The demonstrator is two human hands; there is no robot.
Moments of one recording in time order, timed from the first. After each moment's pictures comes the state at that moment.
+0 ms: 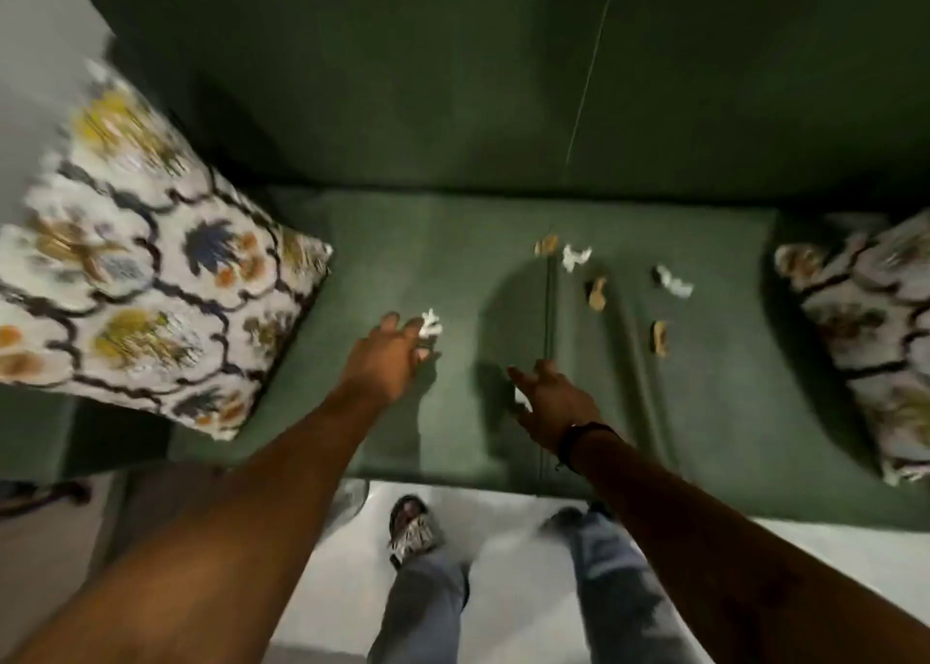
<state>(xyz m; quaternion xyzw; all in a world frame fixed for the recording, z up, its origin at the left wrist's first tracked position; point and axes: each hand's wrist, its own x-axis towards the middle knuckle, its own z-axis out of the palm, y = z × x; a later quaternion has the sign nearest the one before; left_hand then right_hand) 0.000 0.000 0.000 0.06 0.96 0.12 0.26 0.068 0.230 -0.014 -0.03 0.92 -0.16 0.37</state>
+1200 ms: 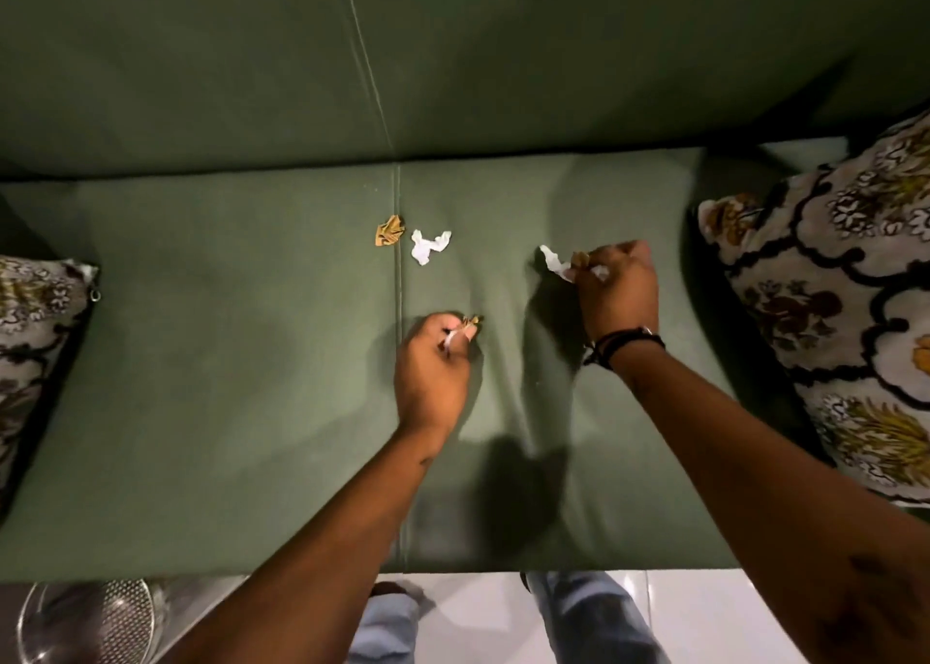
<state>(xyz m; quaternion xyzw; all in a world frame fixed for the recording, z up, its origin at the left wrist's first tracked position) -0.009 0.277 -0.126 -0.16 0.85 0.49 0.12 -0.048 0.478 -0.109 0.32 0.86 -0.40 0.02</state>
